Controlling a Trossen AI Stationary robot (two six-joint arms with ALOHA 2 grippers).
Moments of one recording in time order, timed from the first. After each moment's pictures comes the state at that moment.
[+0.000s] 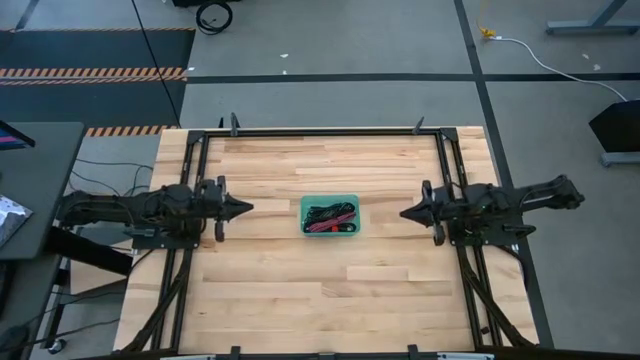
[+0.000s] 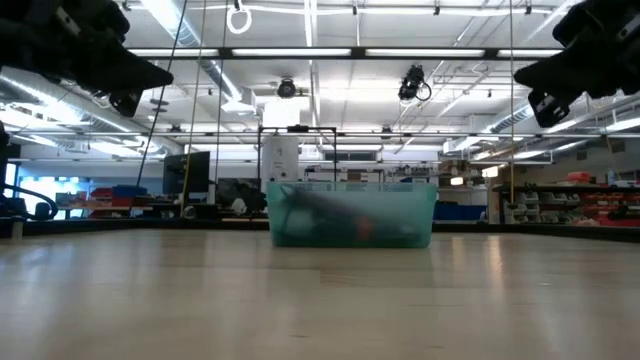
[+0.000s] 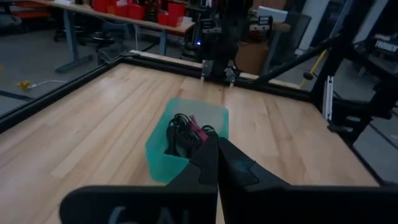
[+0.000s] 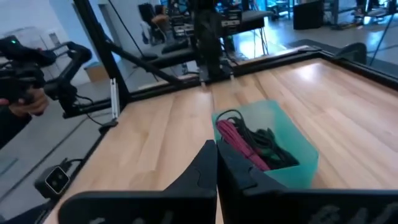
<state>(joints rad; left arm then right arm) -0.03 0.29 0.21 -0.04 -0.15 -0.20 0.17 0.16 0.17 -0.13 0.13 0.27</state>
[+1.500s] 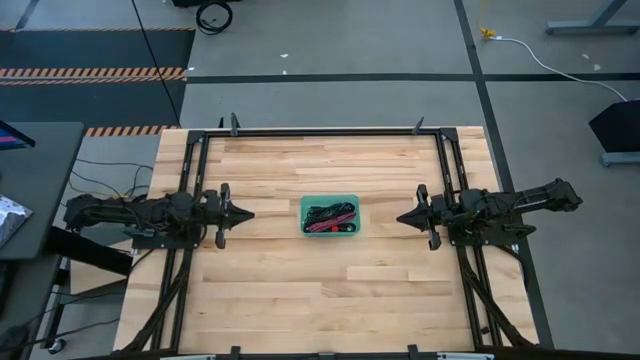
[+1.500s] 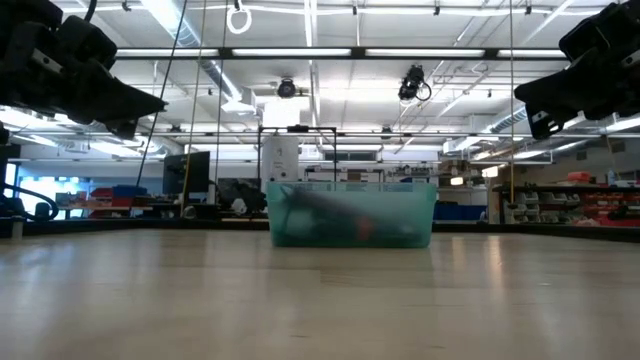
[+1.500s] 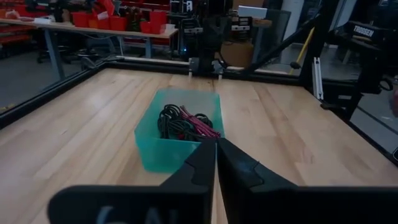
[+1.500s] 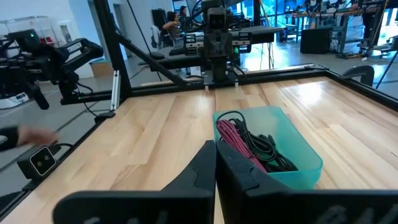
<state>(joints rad) -0.05 0.14 0.01 0.05 -0.11 -0.10 0.16 0.11 0.01 0.05 0.09 0.14</state>
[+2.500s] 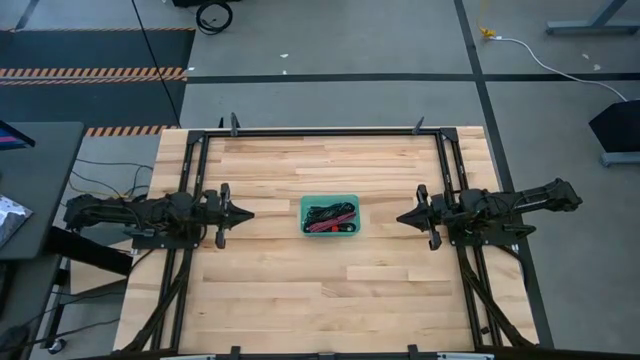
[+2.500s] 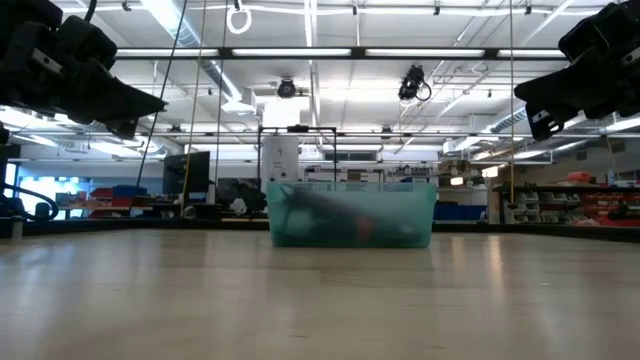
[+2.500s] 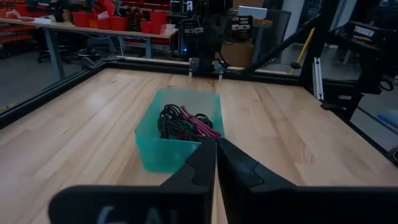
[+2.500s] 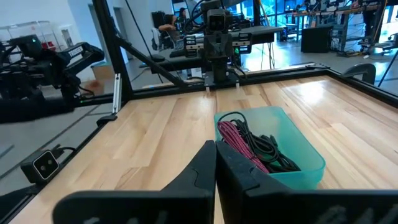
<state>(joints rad) -0.05 0.14 0.01 0.05 -0.11 -0.10 0.16 0.11 0.01 0.06 0.08 0.15</state>
